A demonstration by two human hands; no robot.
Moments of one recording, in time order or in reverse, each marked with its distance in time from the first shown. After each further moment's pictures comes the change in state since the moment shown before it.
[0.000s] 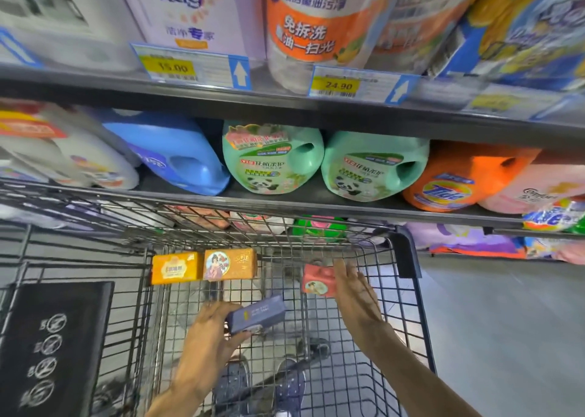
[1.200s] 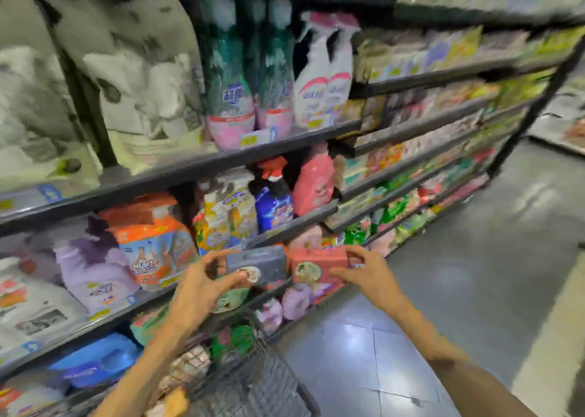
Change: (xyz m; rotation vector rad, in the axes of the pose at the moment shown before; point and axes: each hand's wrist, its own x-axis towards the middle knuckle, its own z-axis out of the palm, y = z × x) left_hand -0.156 0.408 -0.245 -0.424 -0.089 0.740; right_hand -0.440 -0.166 -0.321 0.337 0.689 -0.332
